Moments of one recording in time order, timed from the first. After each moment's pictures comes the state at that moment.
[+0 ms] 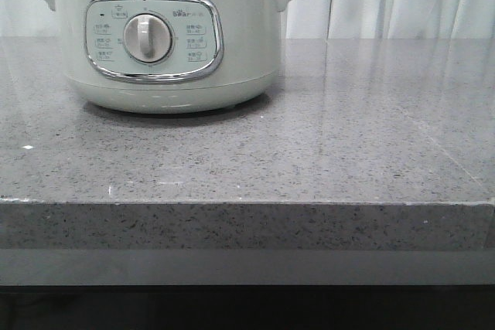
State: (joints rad) left arm -0.46 1.65 -1.46 -0.08 0.25 0.04; right arm 0.60 0.78 -0.91 0.10 0.47 -0.10
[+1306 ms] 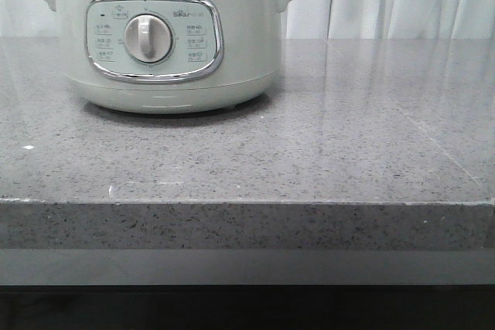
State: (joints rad) left arm -0.46 0.74 -0.80 -0.03 0.56 0.04; right arm 0.60 0.78 -0.91 0.10 0.48 -0.10
